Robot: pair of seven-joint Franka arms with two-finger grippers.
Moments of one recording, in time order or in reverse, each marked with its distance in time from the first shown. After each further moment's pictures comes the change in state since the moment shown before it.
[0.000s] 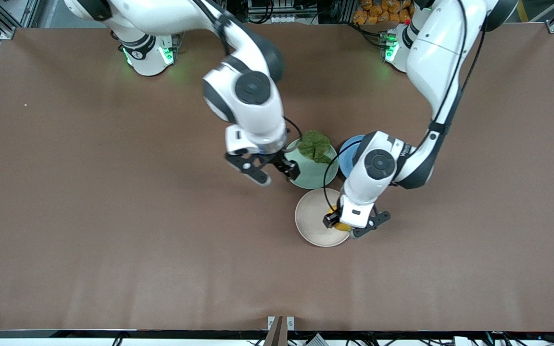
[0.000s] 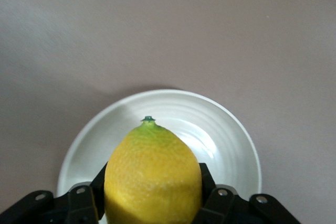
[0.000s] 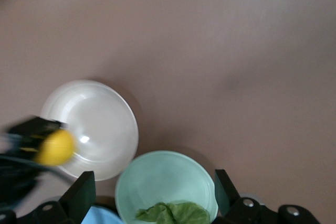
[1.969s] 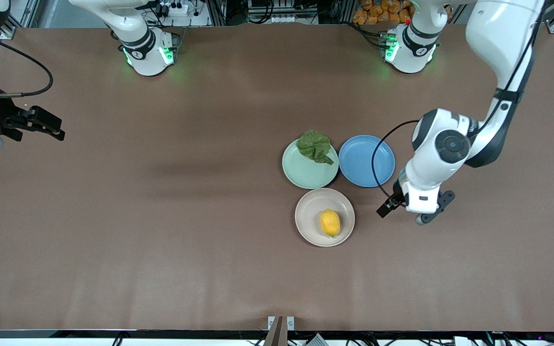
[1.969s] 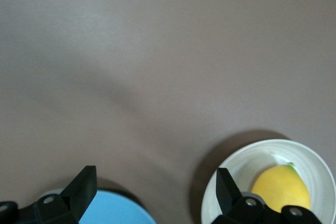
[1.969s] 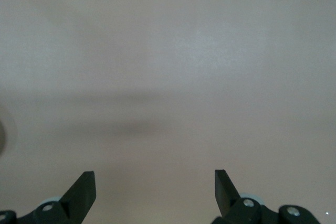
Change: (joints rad) left arm 0.517 -0.345 -0.308 -0.373 0.099 -0.104 0.031; right arm -0.497 -0.563 -0.205 -0.336 0.087 -0.395 -1.337
